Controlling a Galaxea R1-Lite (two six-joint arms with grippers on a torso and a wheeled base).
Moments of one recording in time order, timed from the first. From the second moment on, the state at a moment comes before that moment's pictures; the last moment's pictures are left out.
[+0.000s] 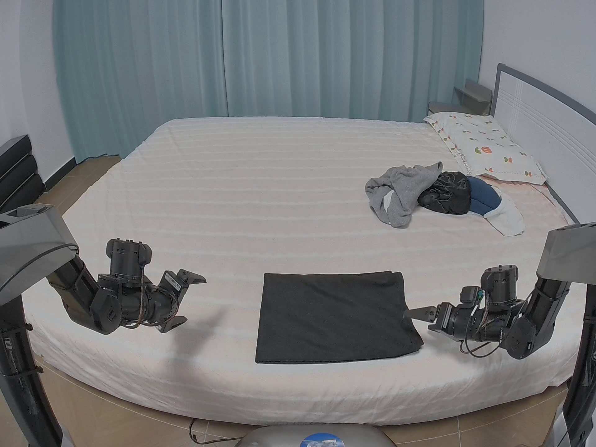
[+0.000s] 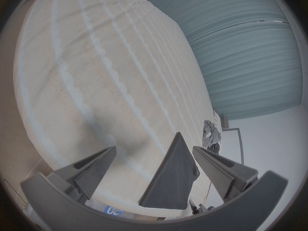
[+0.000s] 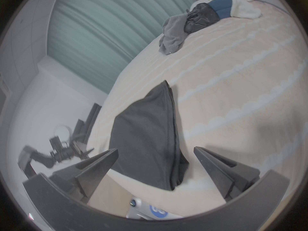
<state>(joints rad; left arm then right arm) -0.11 2.13 -0.73 -0.69 -0.27 -1.10 0.16 2.22 -0.49 -1.12 0.43 0.58</state>
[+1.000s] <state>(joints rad) -0.11 2.13 -0.73 -0.70 -0.27 -1.09 0.18 2.48 -0.99 -1.02 0.35 0.76</state>
